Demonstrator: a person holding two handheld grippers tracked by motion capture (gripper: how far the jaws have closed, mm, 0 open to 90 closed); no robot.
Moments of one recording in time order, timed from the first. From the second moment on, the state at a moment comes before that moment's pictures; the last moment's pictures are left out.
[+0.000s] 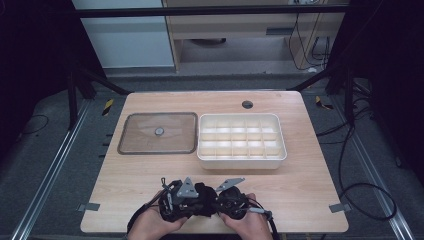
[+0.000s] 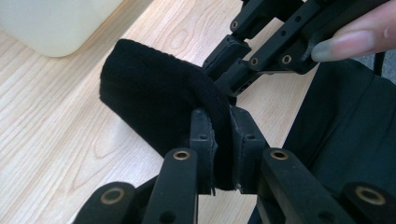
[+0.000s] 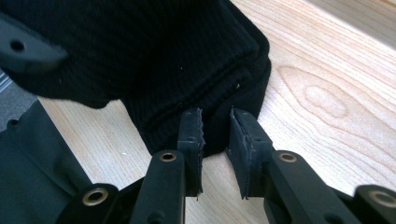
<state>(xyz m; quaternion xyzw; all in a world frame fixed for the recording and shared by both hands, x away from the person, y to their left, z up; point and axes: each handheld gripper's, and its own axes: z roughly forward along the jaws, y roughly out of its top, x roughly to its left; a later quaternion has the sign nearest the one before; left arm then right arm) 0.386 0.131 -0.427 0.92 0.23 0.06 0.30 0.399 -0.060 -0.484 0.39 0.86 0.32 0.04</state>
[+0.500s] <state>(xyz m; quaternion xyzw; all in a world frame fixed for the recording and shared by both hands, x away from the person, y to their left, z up) 0.388 0.112 -0.439 0.93 0.23 0.04 0.29 0.382 -0.091 -0.477 0.40 0.84 0.35 0.06</state>
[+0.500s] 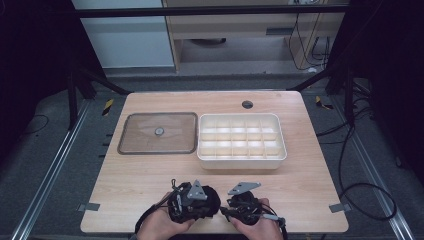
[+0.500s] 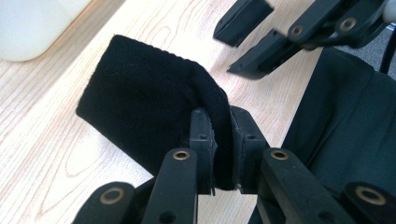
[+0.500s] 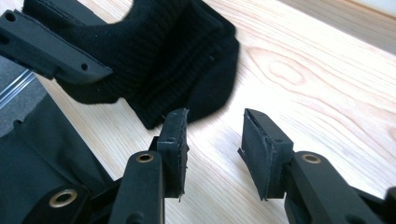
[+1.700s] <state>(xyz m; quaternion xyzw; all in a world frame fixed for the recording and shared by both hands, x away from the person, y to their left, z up) 0.412 0.092 -0.460 0.93 0.24 -0.02 0.29 0.387 -0.117 -0.475 0.44 0.82 0.35 0.08</state>
